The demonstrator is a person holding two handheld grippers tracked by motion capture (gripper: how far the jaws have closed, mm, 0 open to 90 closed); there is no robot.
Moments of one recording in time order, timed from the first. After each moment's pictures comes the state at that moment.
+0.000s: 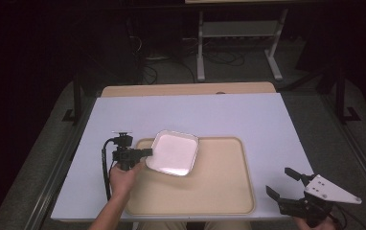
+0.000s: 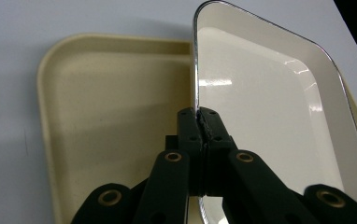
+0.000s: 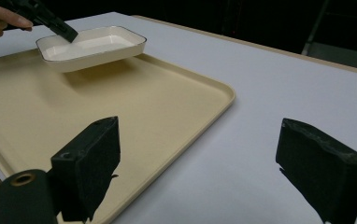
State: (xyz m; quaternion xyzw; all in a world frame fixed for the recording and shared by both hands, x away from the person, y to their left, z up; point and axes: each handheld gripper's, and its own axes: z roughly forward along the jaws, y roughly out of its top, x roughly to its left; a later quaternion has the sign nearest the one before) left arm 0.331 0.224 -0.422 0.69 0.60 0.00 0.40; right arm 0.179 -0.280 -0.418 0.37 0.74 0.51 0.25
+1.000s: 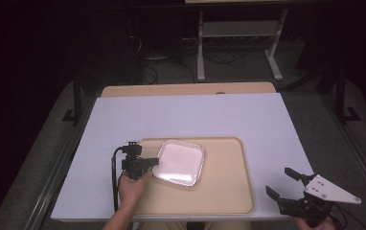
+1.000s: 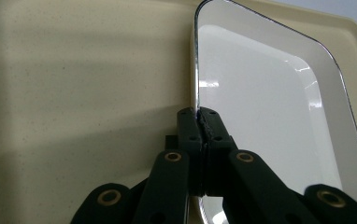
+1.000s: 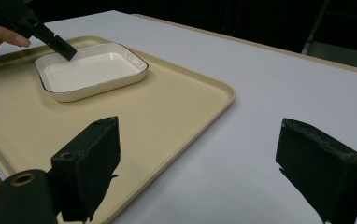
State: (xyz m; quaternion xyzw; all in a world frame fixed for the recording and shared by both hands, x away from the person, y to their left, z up) left arm 0.314 0.199 -0.440 0.70 0.61 0.01 0.36; right arm 0.178 -0.279 -0.418 0.37 0.74 0.50 0.25
